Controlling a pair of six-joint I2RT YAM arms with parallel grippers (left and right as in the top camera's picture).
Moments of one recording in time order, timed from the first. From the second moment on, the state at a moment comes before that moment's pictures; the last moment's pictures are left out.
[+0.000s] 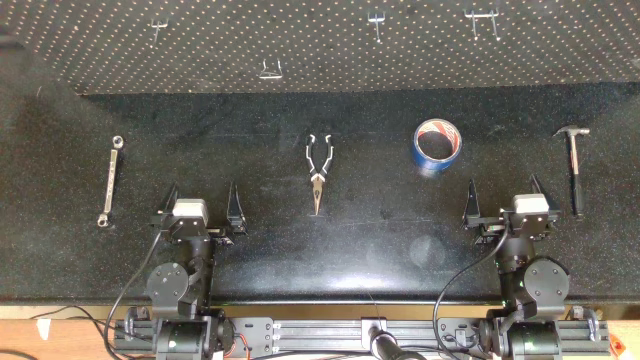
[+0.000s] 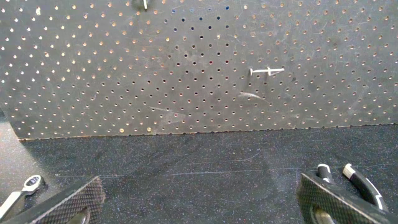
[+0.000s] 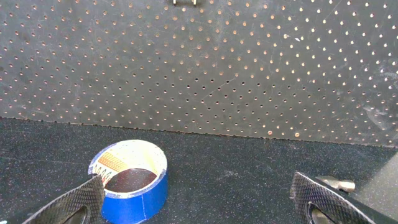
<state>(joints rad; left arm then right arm) 0.01 0.01 0.01 -0.07 0.01 0.03 0.01 0.01 0.01 -0.07 -0.03 -0.08</state>
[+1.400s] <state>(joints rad) 0.12 1.17 1.02 -0.96 -0.06 0.07 0.01 0.01 0.01 -0.07 -0.03 -0.08</state>
